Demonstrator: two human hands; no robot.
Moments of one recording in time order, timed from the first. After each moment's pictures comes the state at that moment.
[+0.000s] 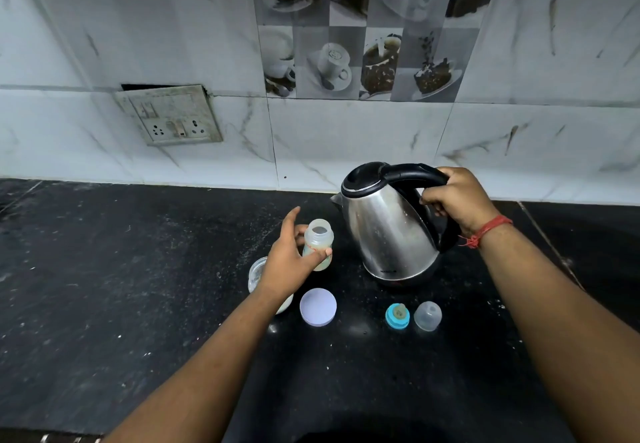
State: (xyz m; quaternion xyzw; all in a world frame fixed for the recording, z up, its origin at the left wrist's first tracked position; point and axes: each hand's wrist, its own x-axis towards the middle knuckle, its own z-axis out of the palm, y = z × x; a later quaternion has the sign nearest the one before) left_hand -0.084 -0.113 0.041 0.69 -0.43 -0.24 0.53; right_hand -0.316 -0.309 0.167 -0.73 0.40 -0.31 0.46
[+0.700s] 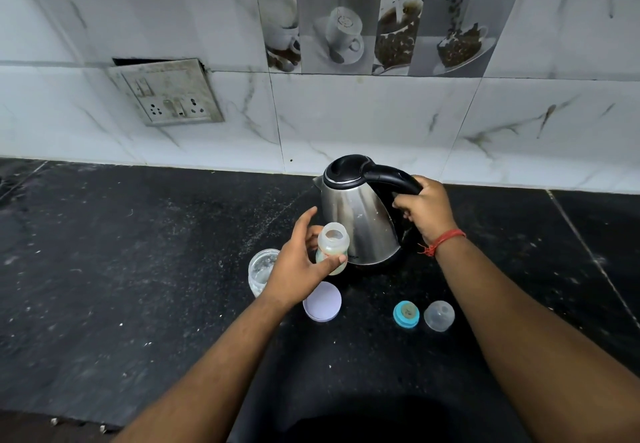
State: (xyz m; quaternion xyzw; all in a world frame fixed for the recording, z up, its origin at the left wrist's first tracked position) left_hand -0.096 -0.113 0.028 0.66 -0.45 -0.29 0.53; right_hand -0.257 -0.317 0.088 -0.66 0.41 -0.35 0.52
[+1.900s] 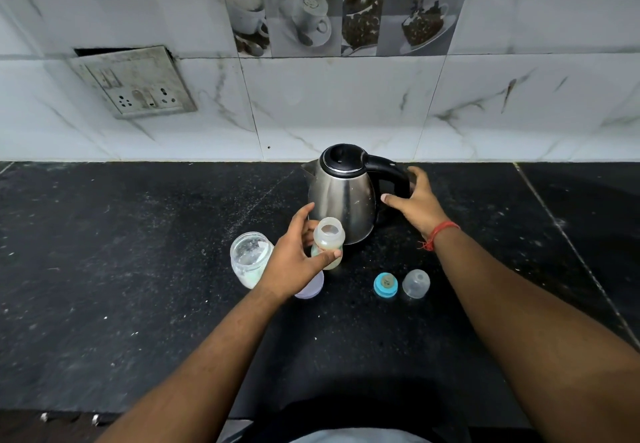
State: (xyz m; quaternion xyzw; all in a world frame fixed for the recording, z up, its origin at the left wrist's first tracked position) left_hand -0.125 -0.106 0.020 0.66 -0.48 -0.31 0.50; right_hand -0.309 -0.333 0.031 -0.68 0.47 -0.29 0.48
